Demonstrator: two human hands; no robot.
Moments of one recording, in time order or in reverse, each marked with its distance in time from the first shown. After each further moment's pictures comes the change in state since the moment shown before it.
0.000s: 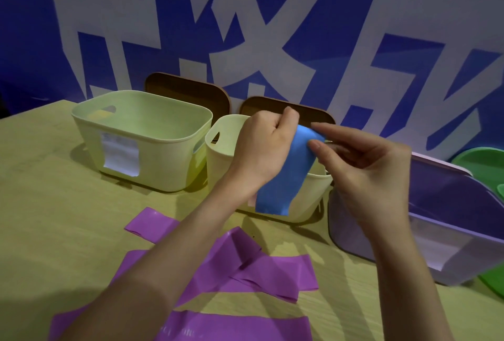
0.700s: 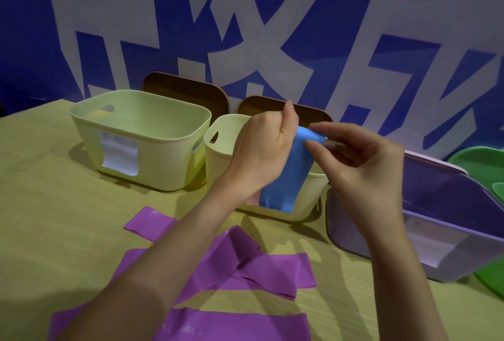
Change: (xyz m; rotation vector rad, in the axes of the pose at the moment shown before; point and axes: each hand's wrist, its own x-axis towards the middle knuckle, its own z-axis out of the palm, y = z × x) left_hand -0.002 0.000 0.000 0.124 -0.014 0.140; right_hand 0.000 0.002 0.000 -0.065 -0.004 -0.004
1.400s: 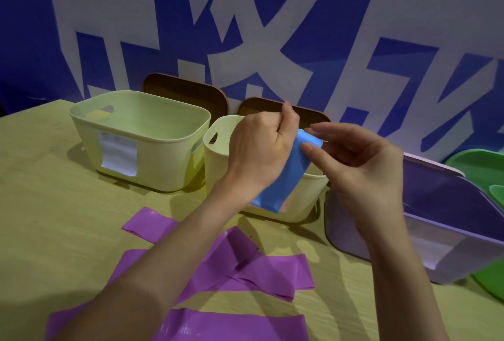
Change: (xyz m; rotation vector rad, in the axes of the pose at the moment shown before) left_hand -0.002 -0.002 0.001 0.043 0.168 0.130; right_hand 0.000 -0.002 -0.001 0.166 -0.020 0.088
